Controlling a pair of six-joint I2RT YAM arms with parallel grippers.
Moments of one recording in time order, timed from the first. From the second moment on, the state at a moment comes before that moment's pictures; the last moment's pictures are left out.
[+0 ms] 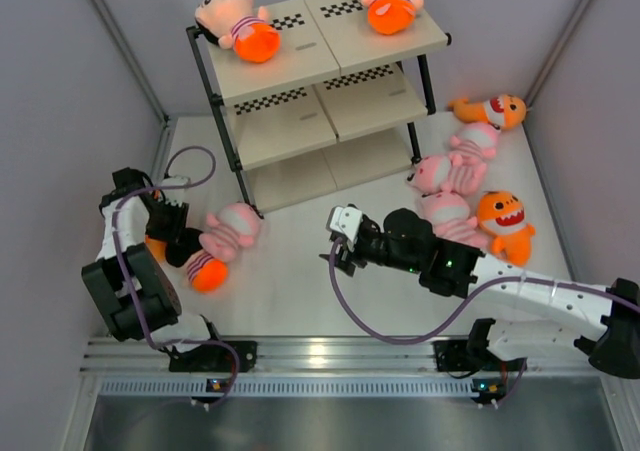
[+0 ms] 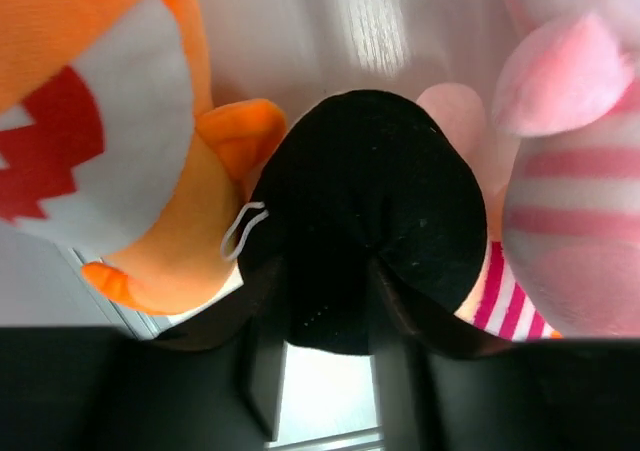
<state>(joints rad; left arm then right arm) 0.46 1.46 1.07 -0.85 0.28 0.66 1.10 1.09 0.87 -0.04 -0.05 -0.30</state>
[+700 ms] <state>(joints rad) 0.46 1.15 1.64 -1.15 0.74 0.68 1.12 1.13 1.06 -0.09 -0.13 -0.21</state>
